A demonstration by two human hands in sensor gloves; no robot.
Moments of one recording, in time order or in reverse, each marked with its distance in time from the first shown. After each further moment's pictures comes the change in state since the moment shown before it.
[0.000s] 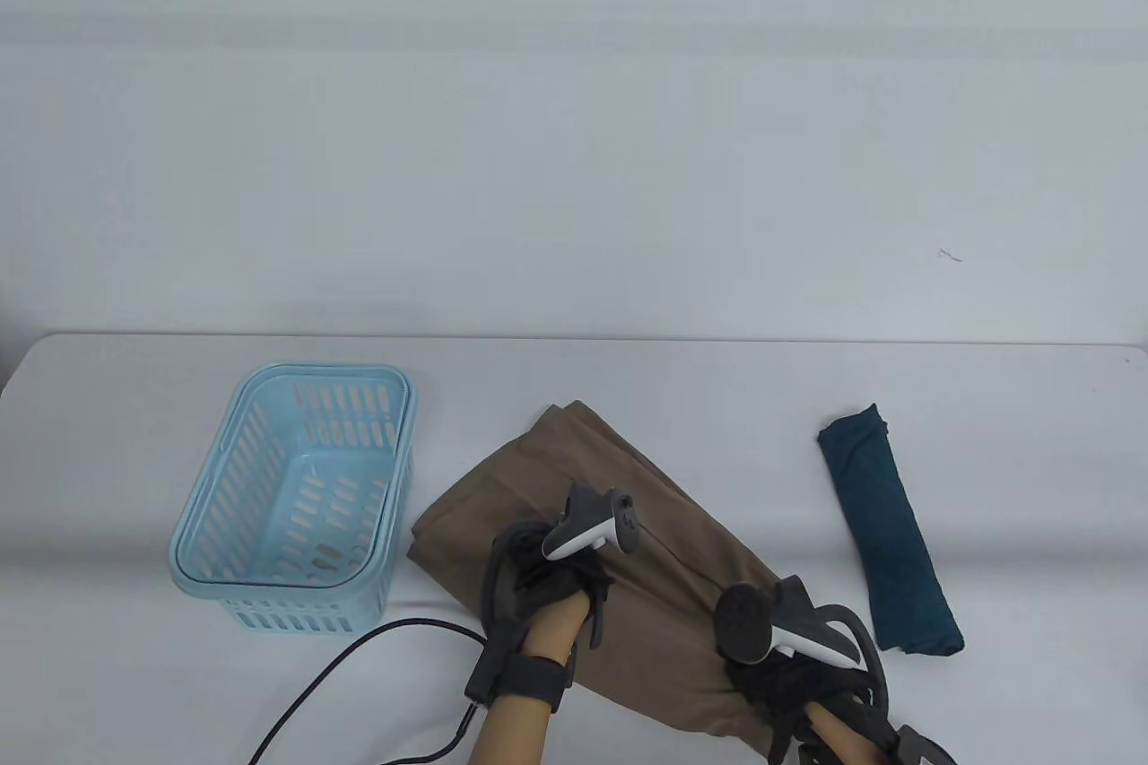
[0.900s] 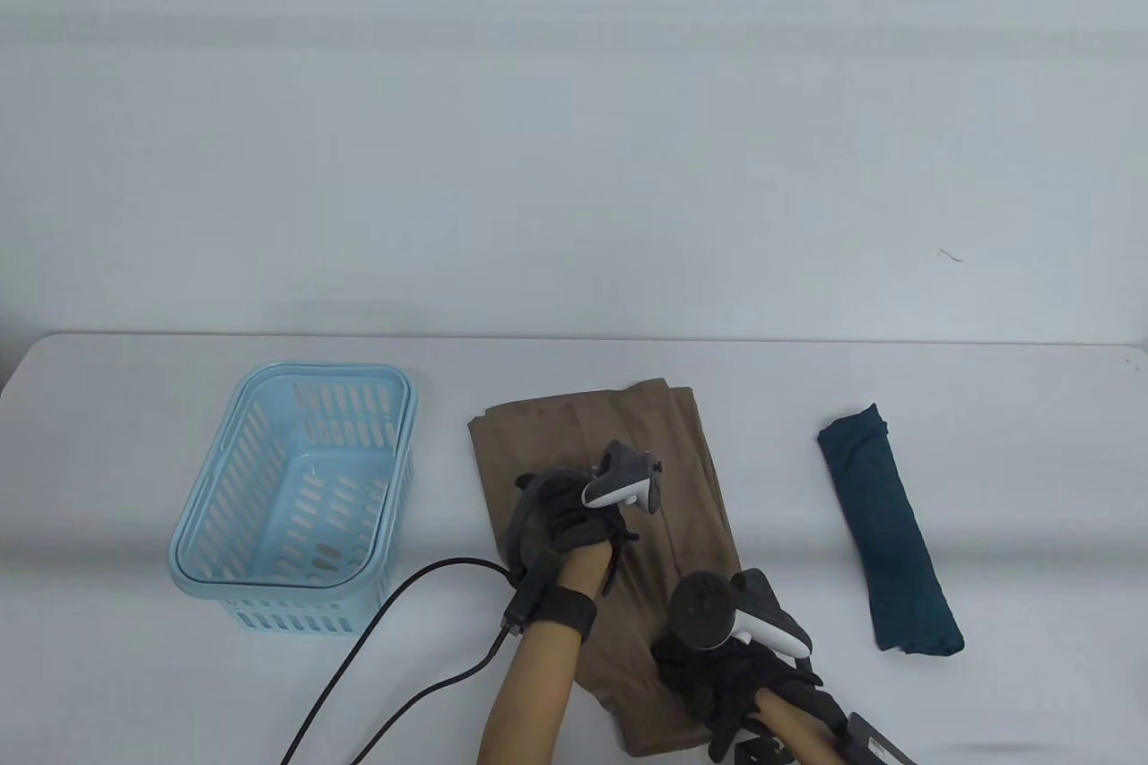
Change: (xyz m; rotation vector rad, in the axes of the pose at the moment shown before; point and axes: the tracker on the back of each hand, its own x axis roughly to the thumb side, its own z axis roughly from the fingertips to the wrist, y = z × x) left_hand 0.018 0.029 -0.057 0.008 0.071 -0.175; right_hand 0.043 0.006 -0.028 0.077 -0.145 -0.277
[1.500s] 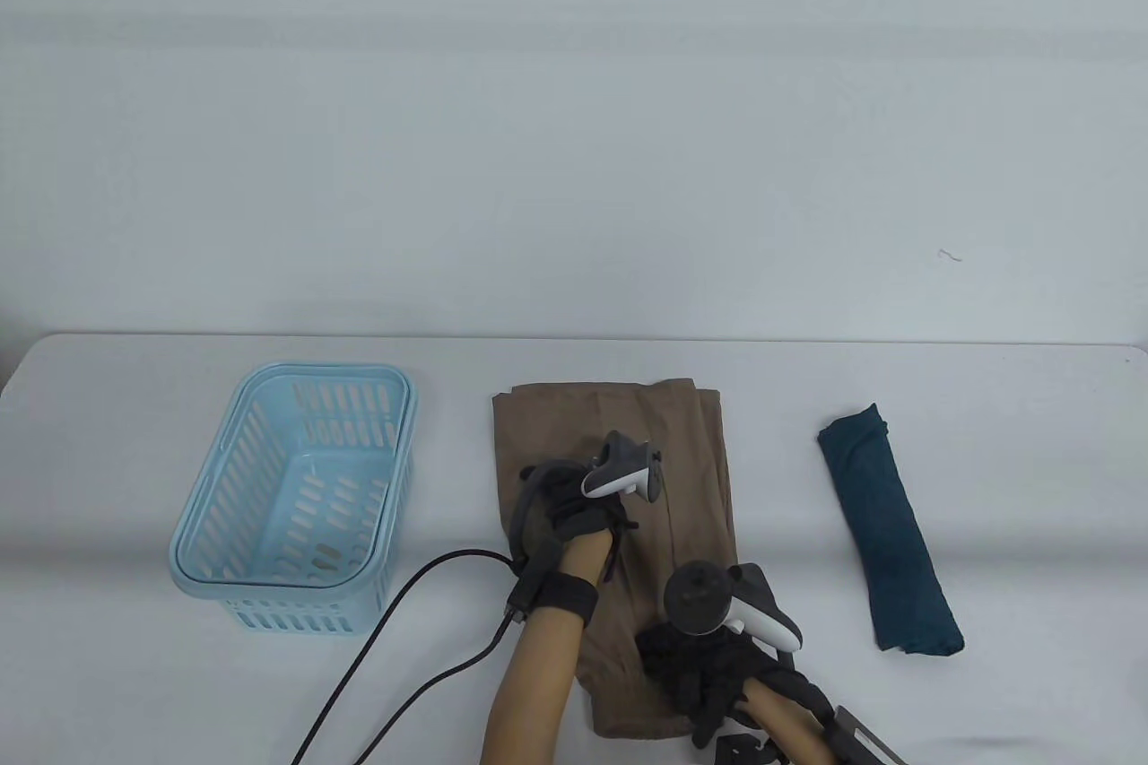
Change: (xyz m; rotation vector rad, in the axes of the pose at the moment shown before) left_hand -0.004 0.003 -0.013 0.040 -0.053 0.059; right_hand 0.001 0.000 -0.009 0.012 -0.006 -0.116
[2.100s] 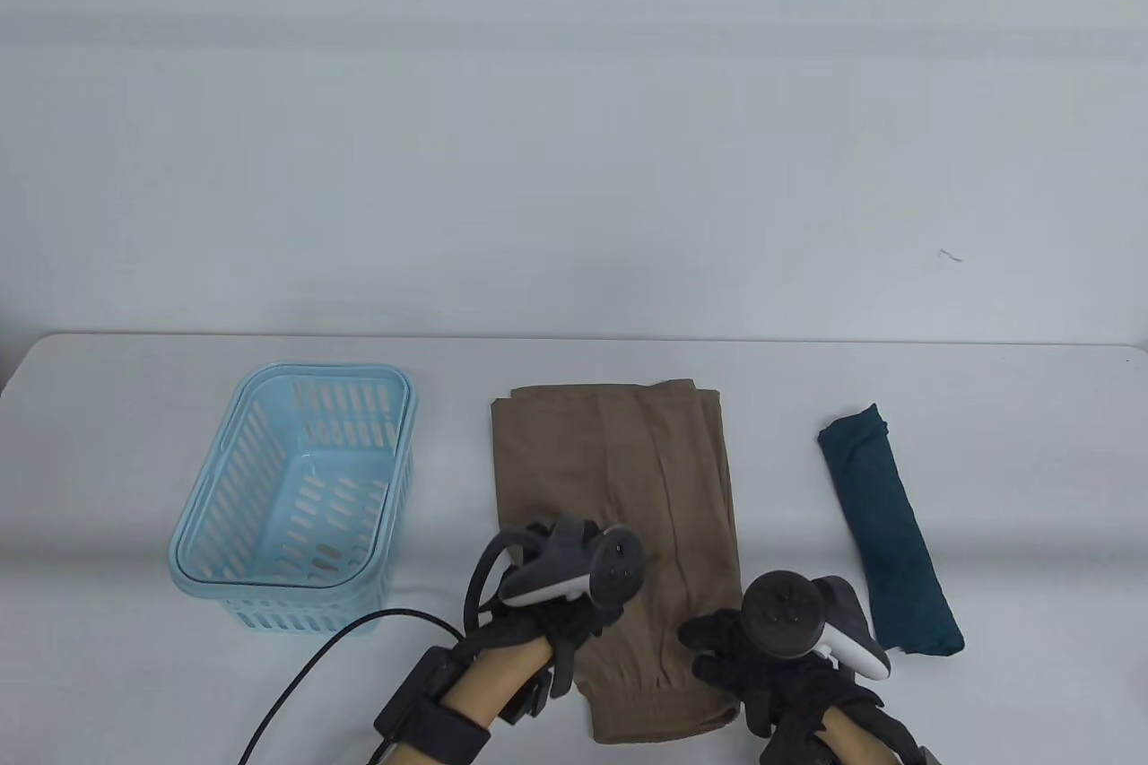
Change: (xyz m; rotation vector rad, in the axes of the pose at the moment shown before) left_hand -0.012 -0.030 0.187 0.354 -0.471 0.066; right_hand -0.008 -0.023 0.074 -0.206 -0.148 0.089
